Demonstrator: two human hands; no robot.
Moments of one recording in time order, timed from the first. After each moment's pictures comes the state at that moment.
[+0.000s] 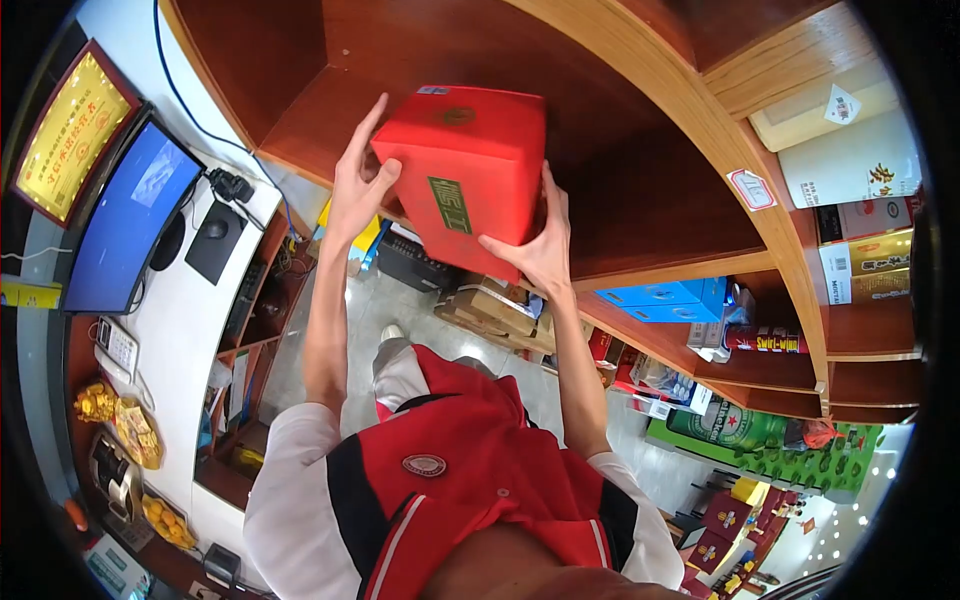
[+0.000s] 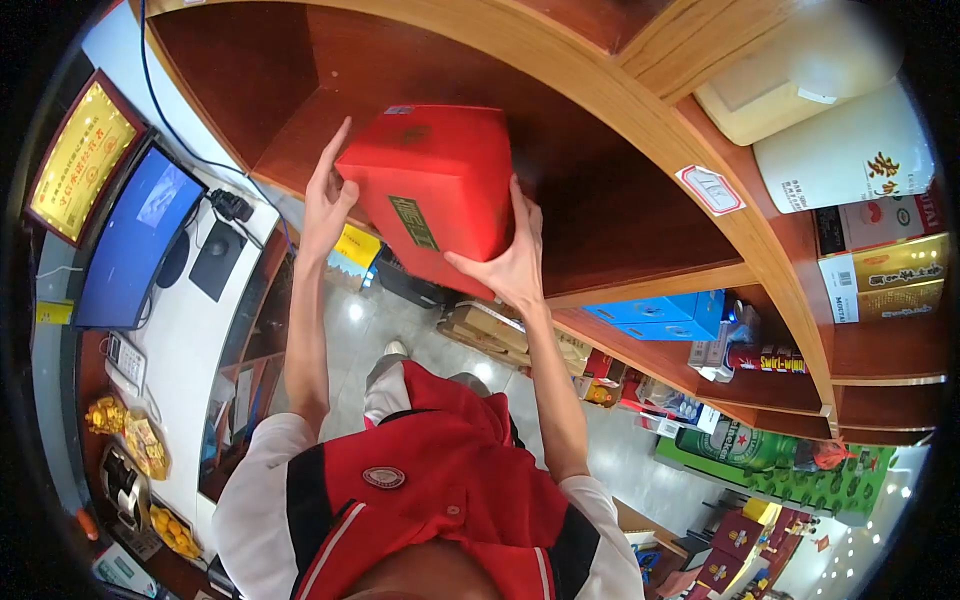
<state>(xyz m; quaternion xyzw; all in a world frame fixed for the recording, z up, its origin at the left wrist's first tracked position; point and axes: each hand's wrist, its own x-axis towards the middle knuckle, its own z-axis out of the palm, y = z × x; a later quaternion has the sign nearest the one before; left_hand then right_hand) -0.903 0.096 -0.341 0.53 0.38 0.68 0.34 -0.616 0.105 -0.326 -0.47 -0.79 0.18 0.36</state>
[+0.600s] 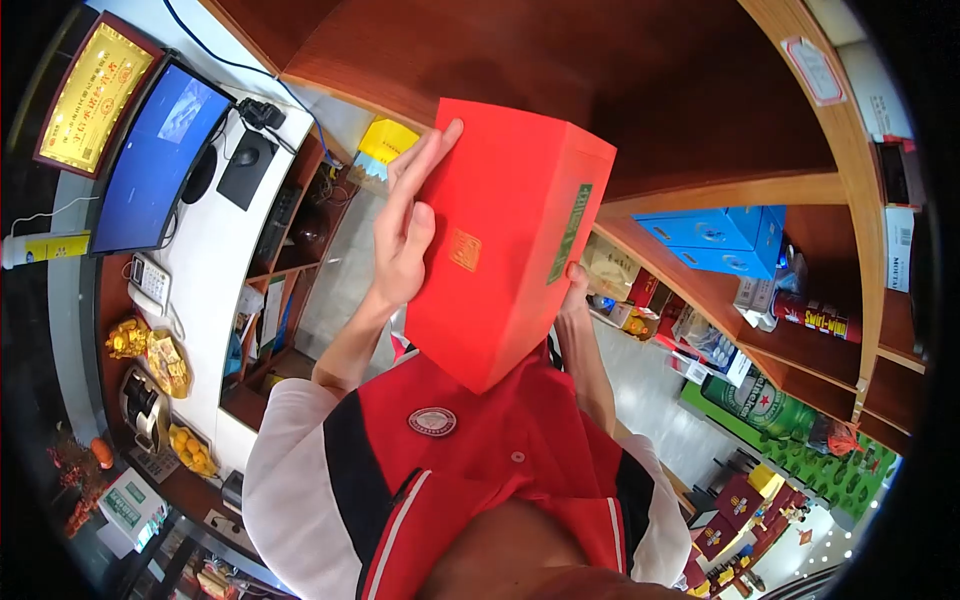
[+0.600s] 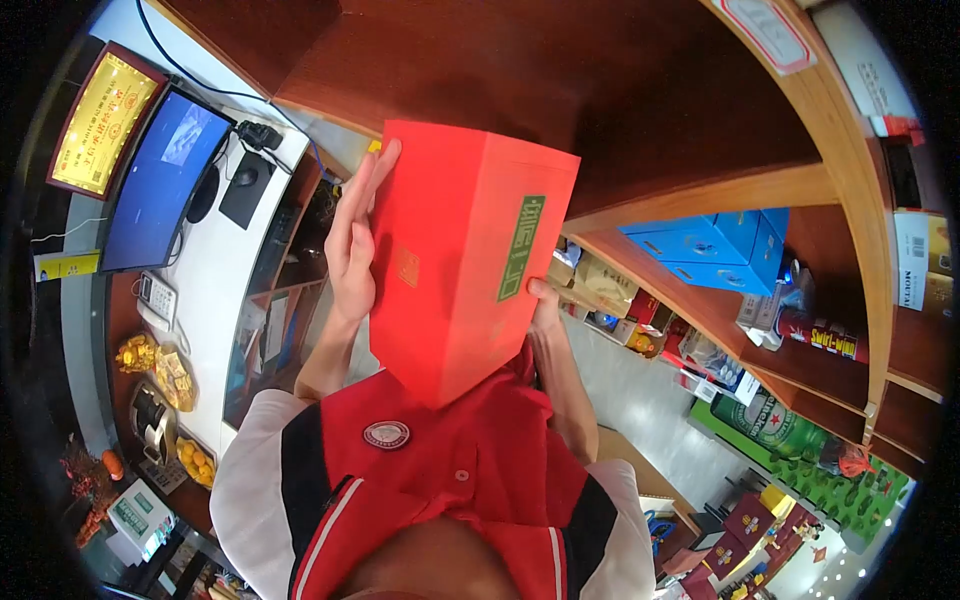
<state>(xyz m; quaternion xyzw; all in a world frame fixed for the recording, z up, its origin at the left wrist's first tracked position) -0.809 -0.048 -0.325 0.56 0.41 0.65 0.31 -0.537 -0.049 -0.452 -0.30 -0.21 0.83 0.42</state>
